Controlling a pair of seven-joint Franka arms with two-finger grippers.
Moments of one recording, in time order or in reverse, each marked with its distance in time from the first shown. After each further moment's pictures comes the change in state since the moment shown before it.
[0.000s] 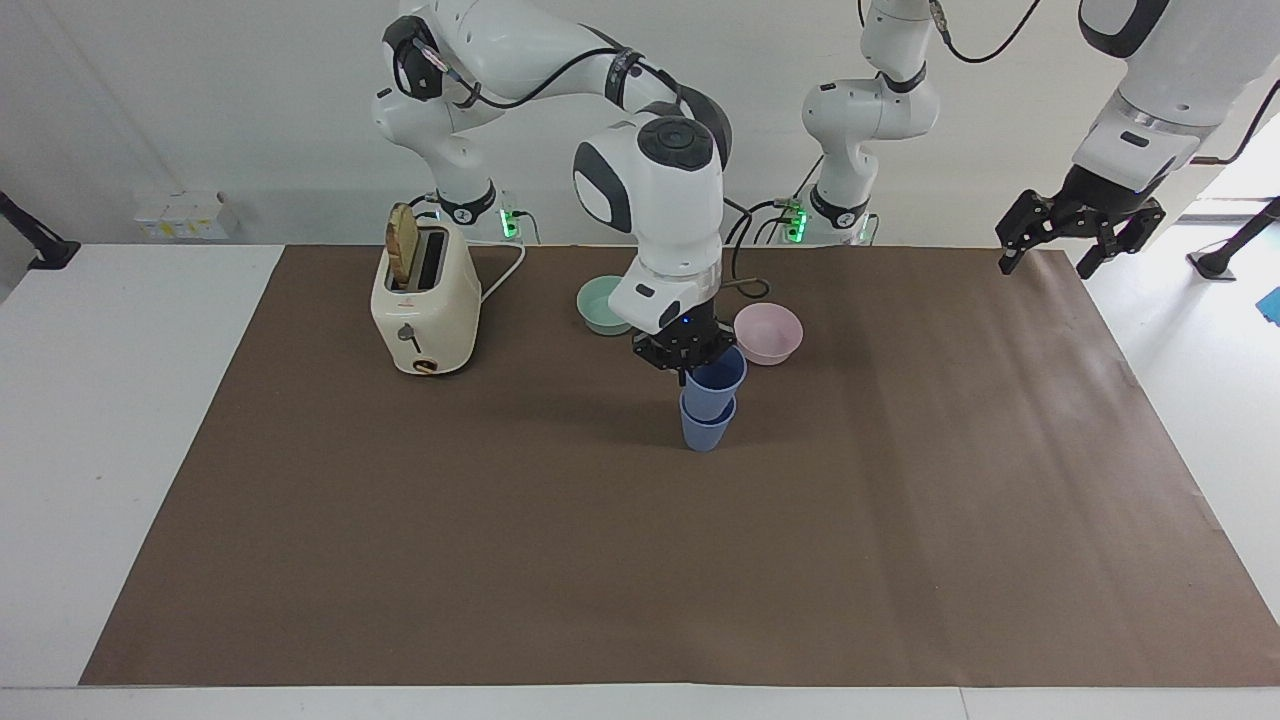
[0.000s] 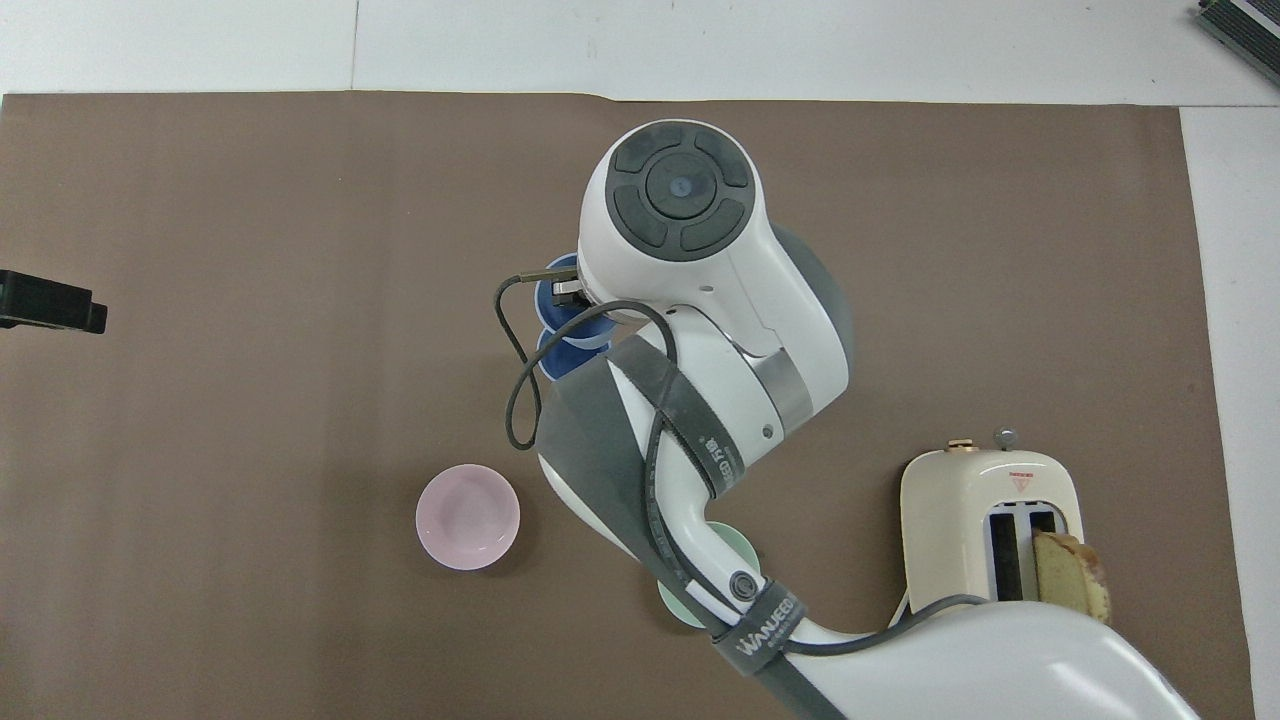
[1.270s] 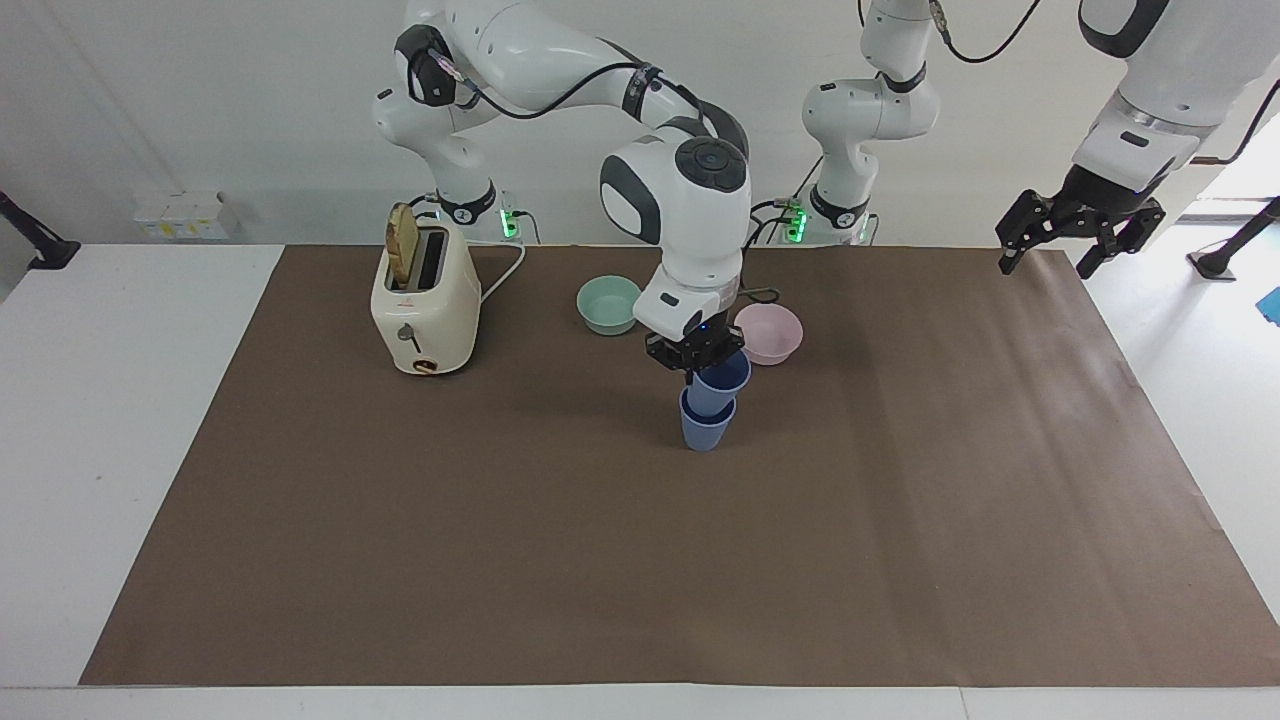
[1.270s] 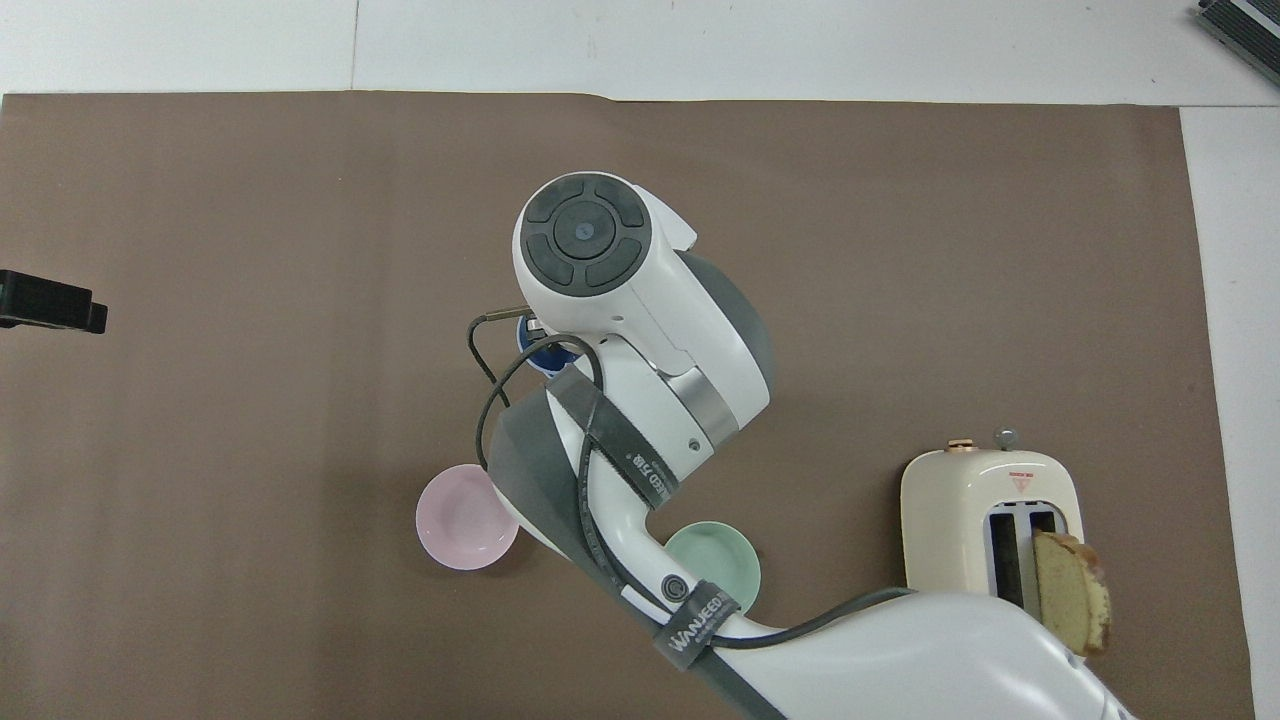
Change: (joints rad) left arm 0.000 0.000 0.000 0.000 0.000 0.000 0.000; right arm 0.035 0.015 -0.003 0.002 -0.037 -0.050 0.020
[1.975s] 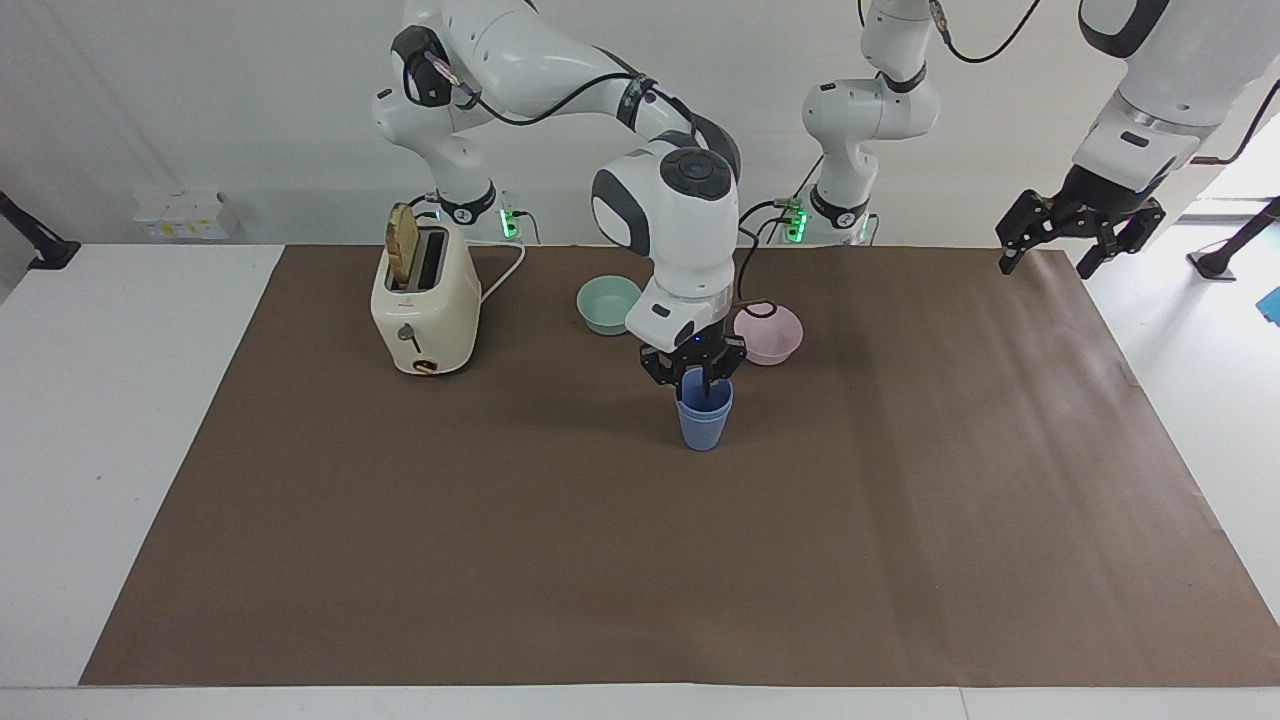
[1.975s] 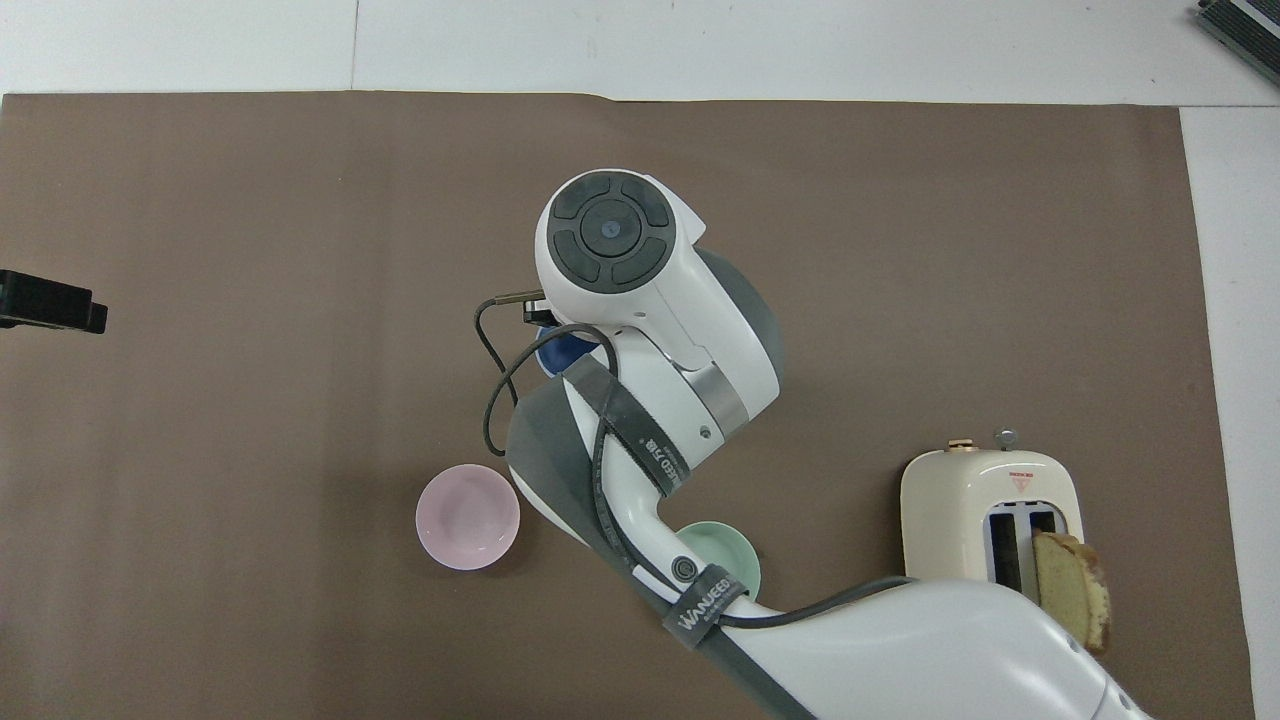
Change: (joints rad) left arm 0.000 0.000 0.000 0.000 0.000 0.000 0.000; right arm -0.016 0.001 -0.002 -0.031 0.005 0.089 0.002
